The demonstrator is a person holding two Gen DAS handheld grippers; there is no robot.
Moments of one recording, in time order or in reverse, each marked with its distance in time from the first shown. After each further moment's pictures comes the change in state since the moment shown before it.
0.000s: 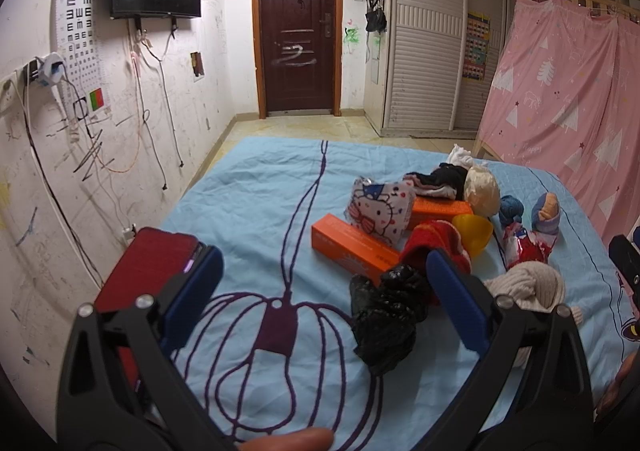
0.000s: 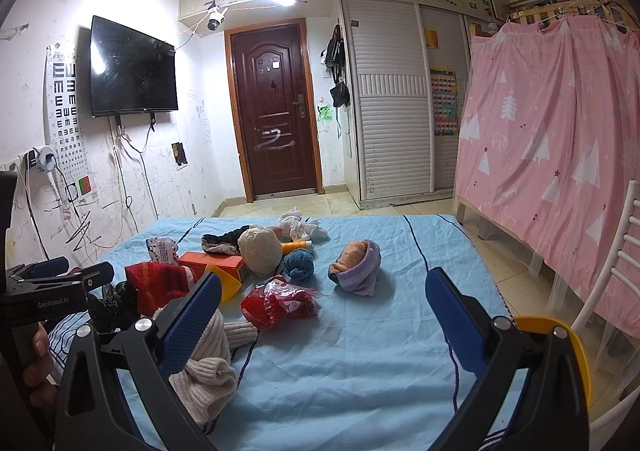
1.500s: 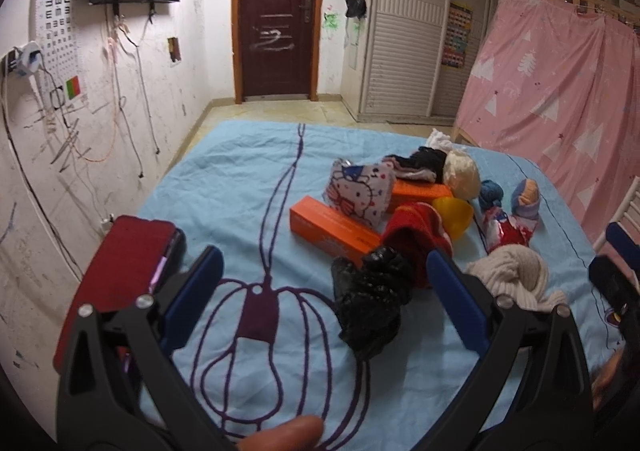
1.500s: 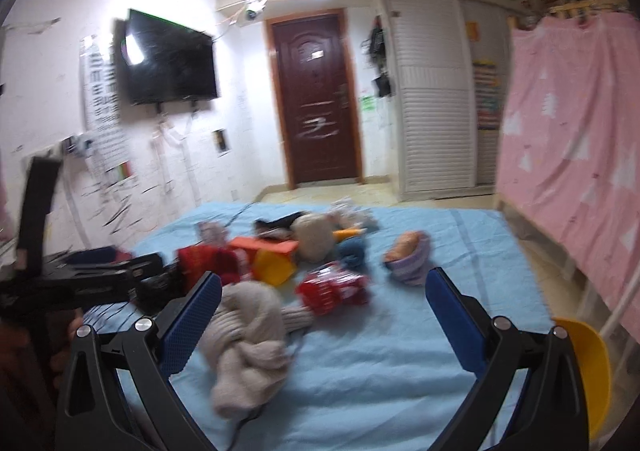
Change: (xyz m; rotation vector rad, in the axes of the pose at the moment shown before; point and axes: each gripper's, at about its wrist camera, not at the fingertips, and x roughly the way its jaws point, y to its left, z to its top) left arm 0.003 0.006 -0.003 0.005 0.061 -0.109; right arm -0.001 0.025 -0.004 -0.070 0.067 0.207
